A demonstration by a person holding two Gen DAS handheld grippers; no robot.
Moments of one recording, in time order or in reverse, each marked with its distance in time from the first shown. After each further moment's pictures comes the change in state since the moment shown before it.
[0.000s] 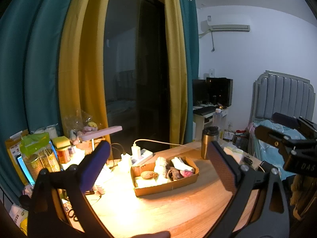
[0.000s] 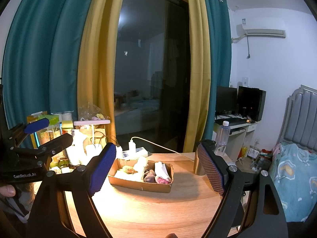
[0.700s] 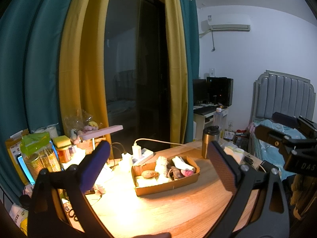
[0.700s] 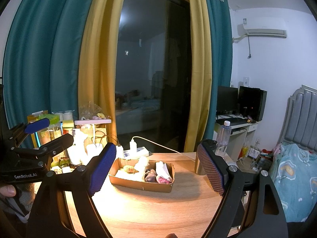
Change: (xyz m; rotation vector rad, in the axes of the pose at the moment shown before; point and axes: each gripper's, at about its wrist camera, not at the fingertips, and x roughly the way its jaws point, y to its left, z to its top) left arm 0.001 0.000 0.000 0.000 0.001 0.002; right arm 0.000 0.001 0.001 0.001 0.001 -0.002
